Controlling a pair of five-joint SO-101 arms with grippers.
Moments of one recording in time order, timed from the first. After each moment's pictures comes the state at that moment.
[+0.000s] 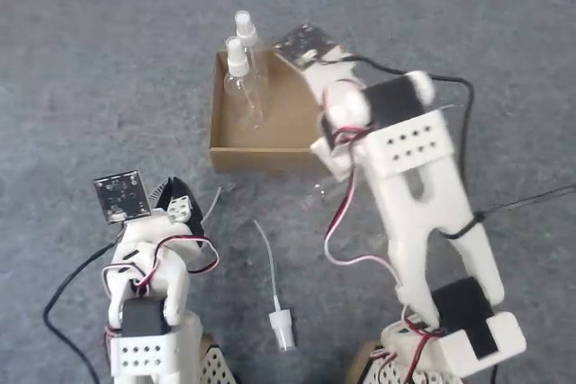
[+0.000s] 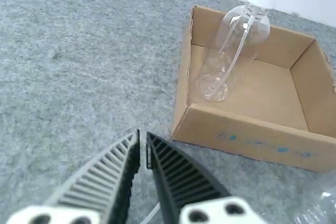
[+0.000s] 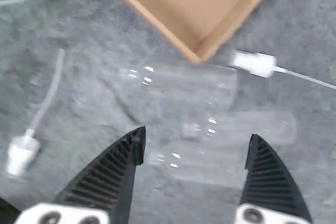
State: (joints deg) left arm -8.9 -103.4 97.3 50.2 16.8; right arm -24.2 -5.5 -12.7 100.4 21.1
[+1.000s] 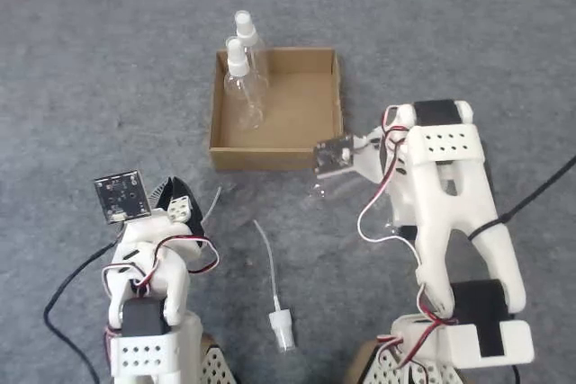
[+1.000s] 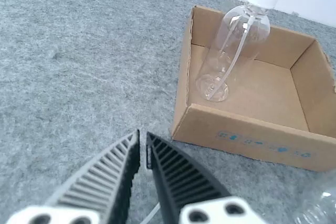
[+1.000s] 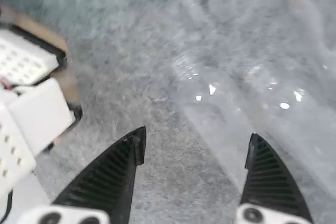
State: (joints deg) left arm -8.9 -103.4 97.3 50.2 16.8; right arm -8.7 -5.9 15.4 100.4 80.5
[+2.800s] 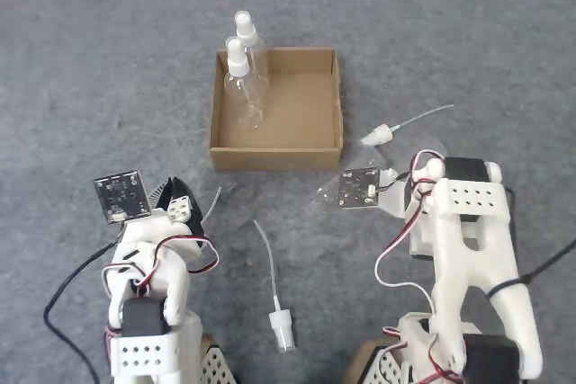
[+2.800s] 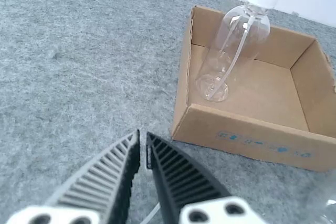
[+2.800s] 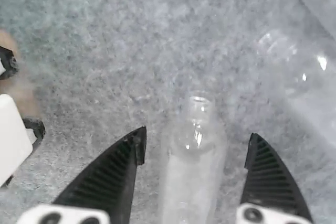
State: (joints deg) left arm -8.9 -103.4 97.3 50.2 16.8; right arm 0.0 -23.1 42.4 80.0 85.0
